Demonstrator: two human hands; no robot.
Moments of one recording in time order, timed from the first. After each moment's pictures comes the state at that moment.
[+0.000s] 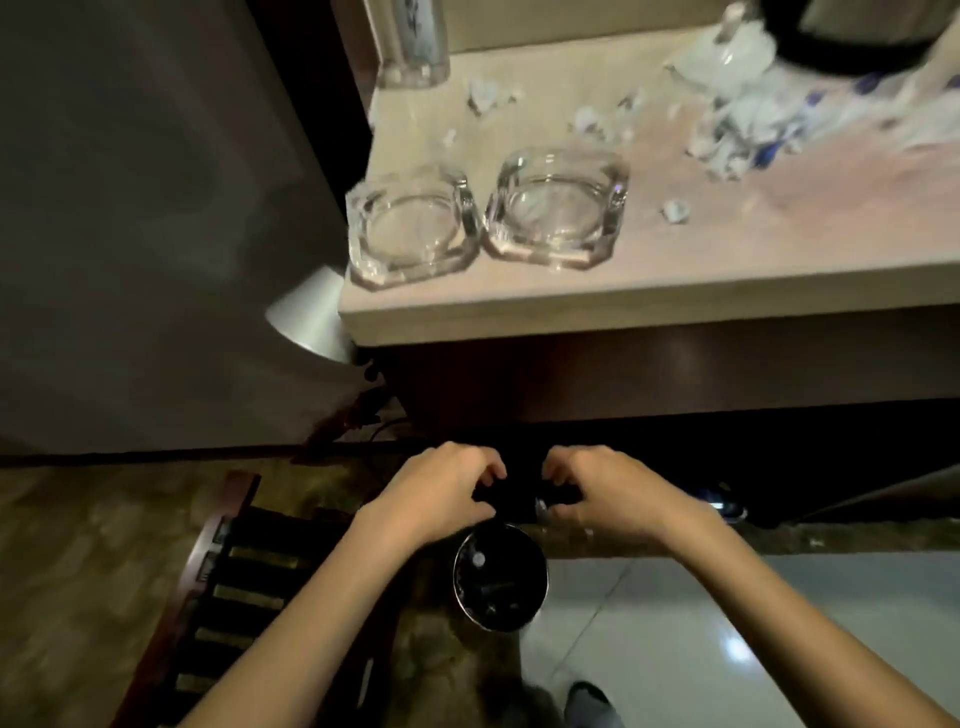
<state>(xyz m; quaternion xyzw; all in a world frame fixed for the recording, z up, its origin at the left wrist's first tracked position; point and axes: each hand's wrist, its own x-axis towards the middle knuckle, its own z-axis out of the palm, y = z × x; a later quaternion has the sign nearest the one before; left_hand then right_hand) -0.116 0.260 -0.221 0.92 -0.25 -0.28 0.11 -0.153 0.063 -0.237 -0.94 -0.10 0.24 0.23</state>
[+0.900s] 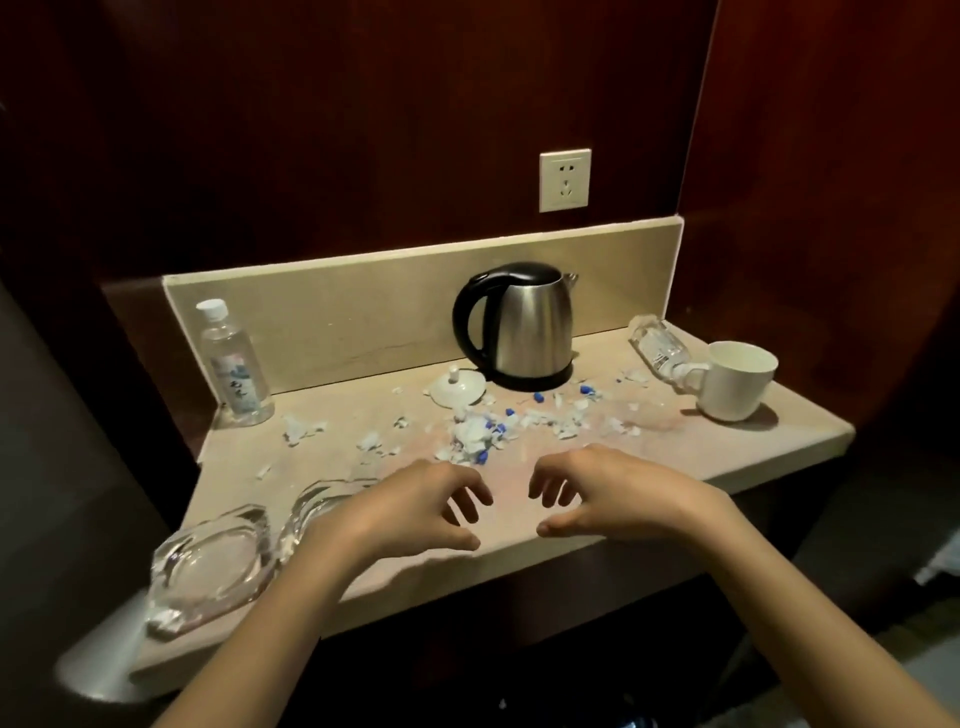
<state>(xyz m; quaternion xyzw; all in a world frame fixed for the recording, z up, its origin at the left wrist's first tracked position) -0.053 0.069 -0.001 0.87 -0.43 -0.20 0.16 -0.150 -0.118 0.014 -0.98 0.00 0.11 0.18</state>
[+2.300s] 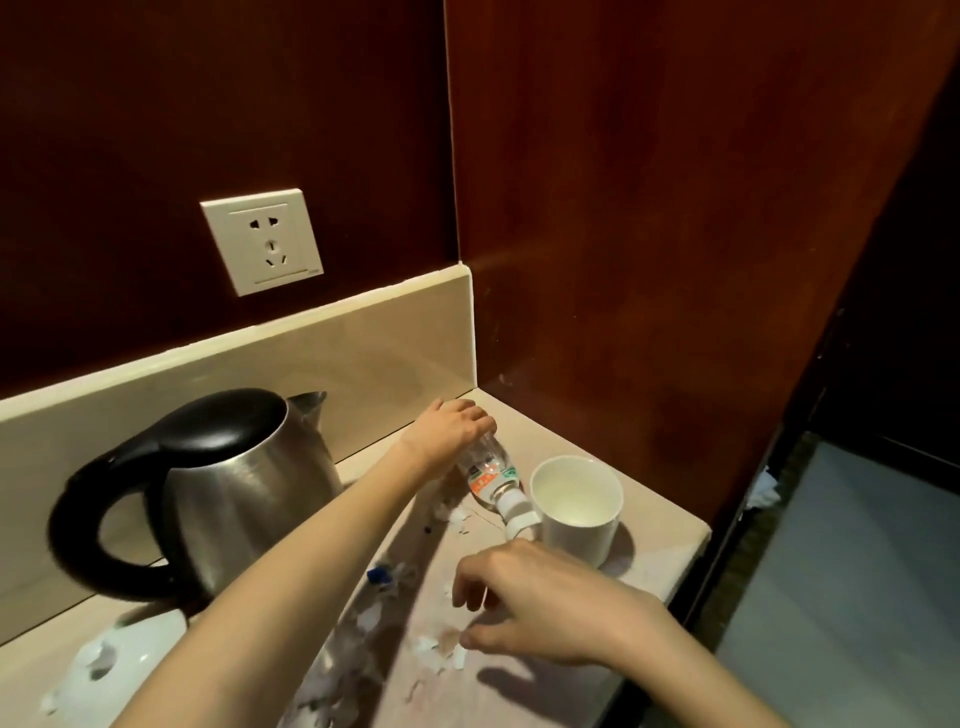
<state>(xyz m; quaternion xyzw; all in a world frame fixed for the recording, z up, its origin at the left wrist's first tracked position) 0.152 -0.379 -0.051 0.70 -0.69 0.14 -0.10 -0.072 -0.331 -0.015 -0.97 0.08 0.03 0.21</state>
